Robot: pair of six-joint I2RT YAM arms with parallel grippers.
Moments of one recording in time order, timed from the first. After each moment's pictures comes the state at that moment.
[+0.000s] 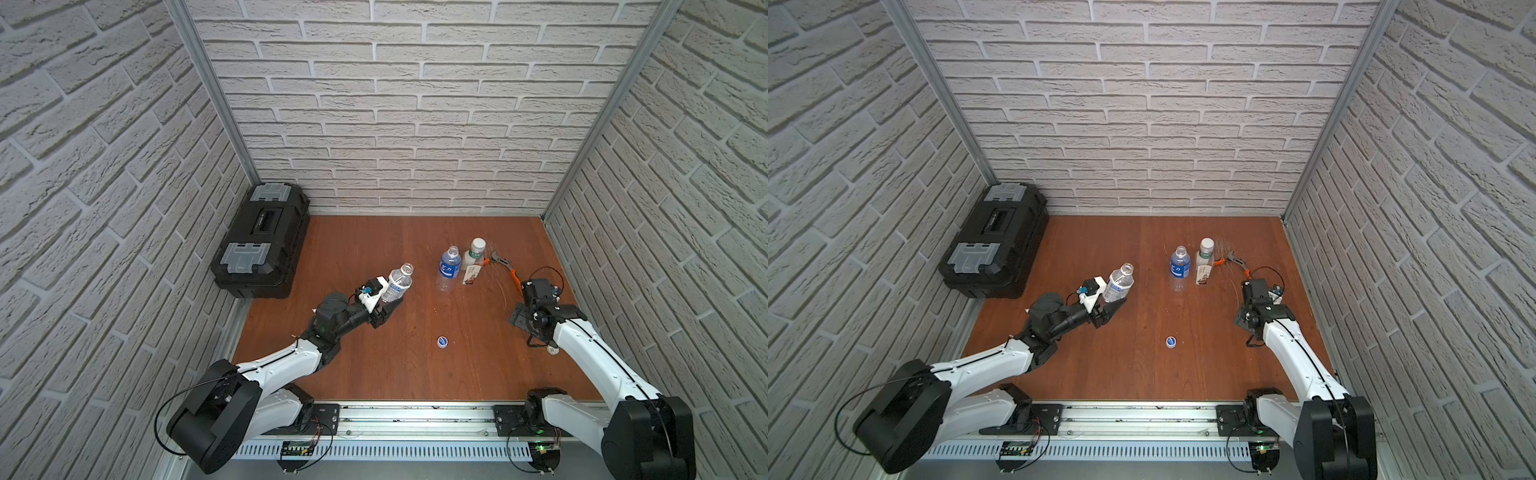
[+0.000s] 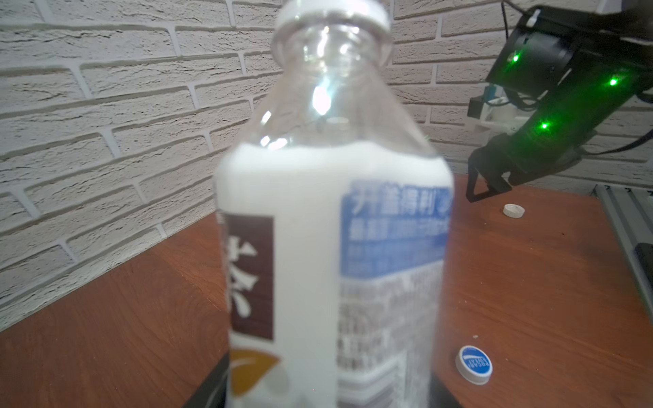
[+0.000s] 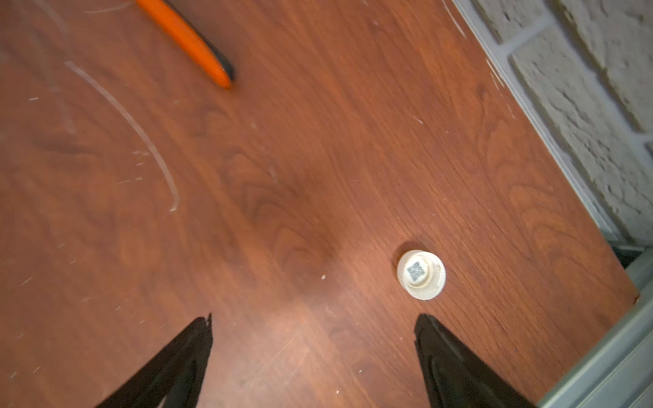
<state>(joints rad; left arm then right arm) -0.58 1.17 0.35 0.72 0.37 0.13 -0.05 1.10 0.64 -0.81 0.40 0.67</state>
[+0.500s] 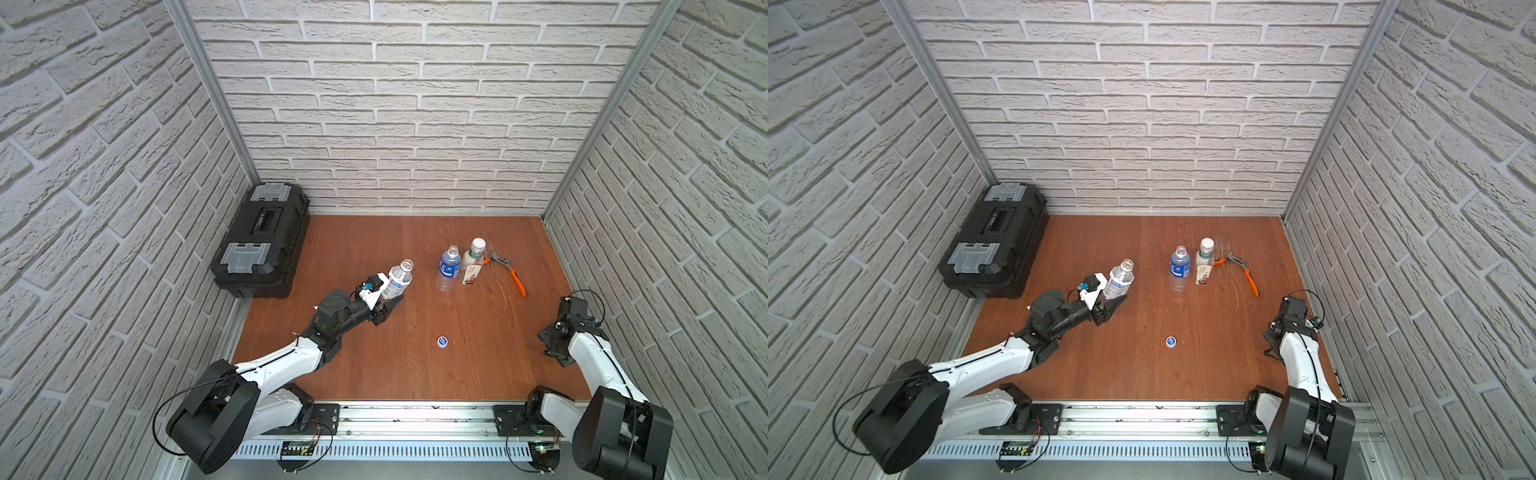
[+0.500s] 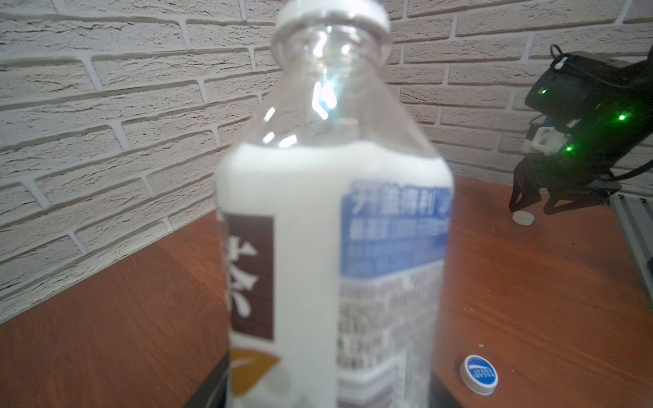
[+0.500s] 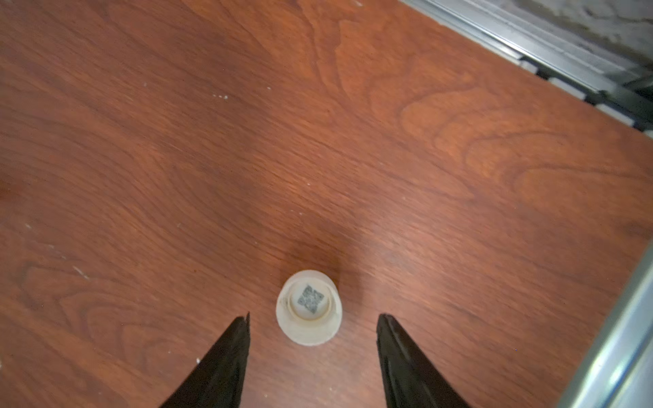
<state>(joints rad) -0.59 1.17 0.37 0.68 0.33 0.12 -0.44 1.09 0.50 -0.66 0.23 0.69</state>
